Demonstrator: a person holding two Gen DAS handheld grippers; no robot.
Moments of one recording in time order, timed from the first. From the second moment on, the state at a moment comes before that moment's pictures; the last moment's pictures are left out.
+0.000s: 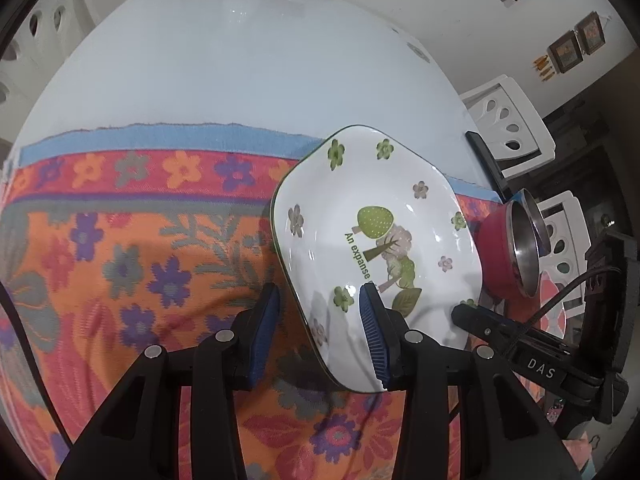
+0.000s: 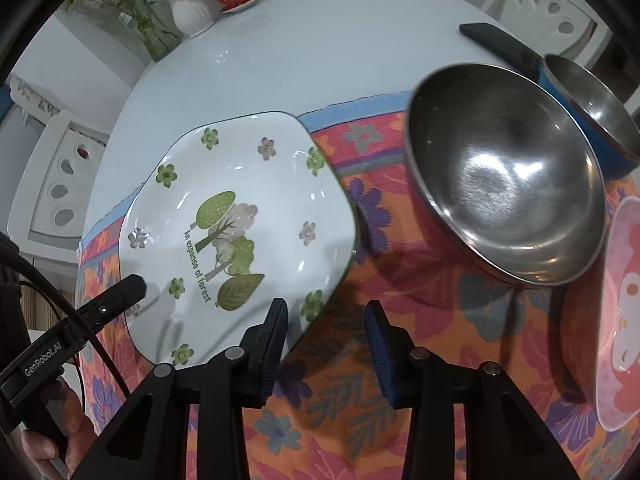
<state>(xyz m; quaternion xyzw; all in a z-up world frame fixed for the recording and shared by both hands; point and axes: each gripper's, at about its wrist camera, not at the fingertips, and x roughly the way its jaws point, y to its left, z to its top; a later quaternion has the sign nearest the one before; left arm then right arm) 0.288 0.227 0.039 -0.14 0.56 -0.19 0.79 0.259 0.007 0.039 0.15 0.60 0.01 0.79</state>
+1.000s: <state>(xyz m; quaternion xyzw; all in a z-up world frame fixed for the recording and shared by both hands) 0.318 0.243 0.023 -0.13 0.55 -0.22 0.79 0.272 -0.008 0.030 0.19 0.57 0.04 0.79</state>
